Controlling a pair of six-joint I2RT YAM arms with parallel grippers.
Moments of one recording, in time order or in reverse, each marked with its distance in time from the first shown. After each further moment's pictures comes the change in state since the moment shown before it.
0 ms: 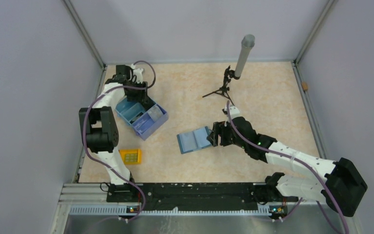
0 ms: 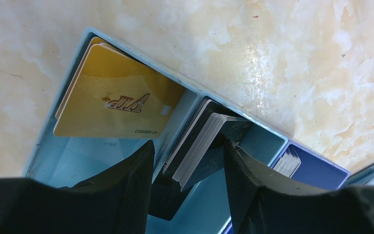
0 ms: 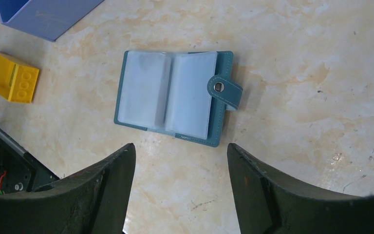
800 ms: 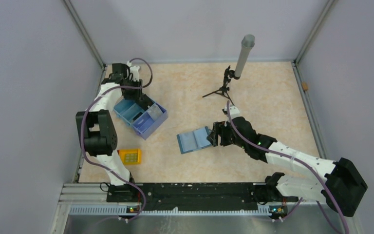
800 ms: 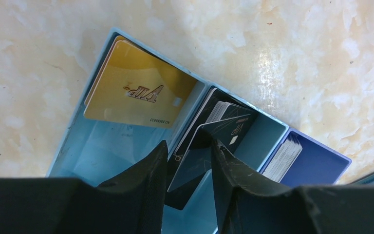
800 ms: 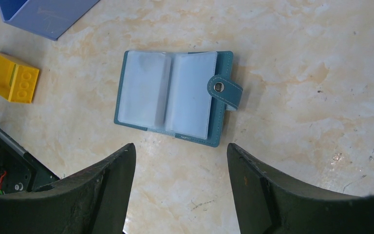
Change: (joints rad) left arm 0.012 -0.049 0.000 -0.003 -0.048 0.002; right arm 0.000 0.000 0.000 0.001 0.000 0.000
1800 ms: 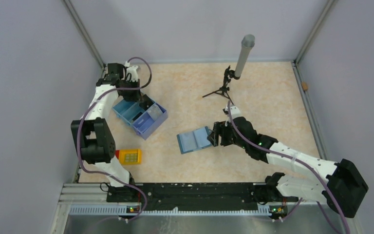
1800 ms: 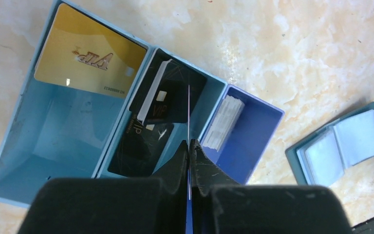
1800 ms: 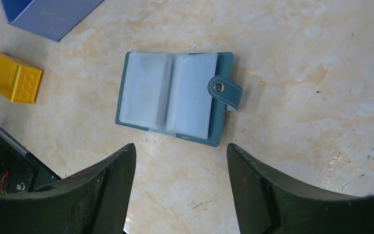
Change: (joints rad) left arm 0.011 -0.101 -0.011 -0.114 0.148 -0.026; right arm 0.000 -0.008 0.000 -0.004 0.001 0.000
